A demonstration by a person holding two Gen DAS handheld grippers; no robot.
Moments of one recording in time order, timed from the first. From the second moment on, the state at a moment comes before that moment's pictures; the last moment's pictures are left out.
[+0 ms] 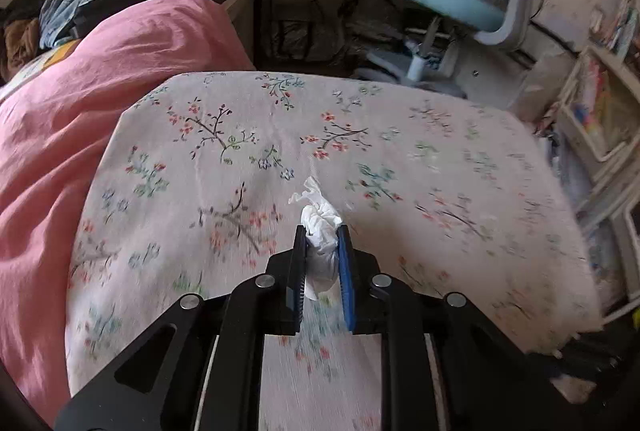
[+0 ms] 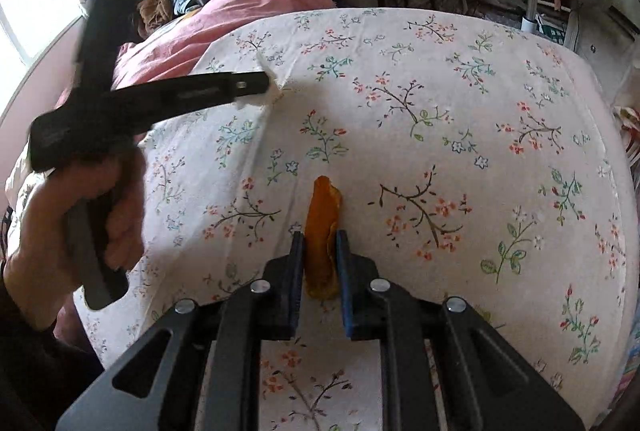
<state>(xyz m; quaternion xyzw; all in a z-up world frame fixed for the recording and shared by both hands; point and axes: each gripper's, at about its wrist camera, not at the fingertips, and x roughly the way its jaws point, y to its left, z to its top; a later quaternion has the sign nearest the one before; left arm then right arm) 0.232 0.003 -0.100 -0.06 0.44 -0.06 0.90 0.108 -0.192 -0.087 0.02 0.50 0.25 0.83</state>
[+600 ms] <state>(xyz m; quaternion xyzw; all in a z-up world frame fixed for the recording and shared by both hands) 0.024 0.053 -0.022 -0.14 0.34 -0.08 0.93 0.010 -0.204 -0.034 0.08 0.39 0.26 0.88</state>
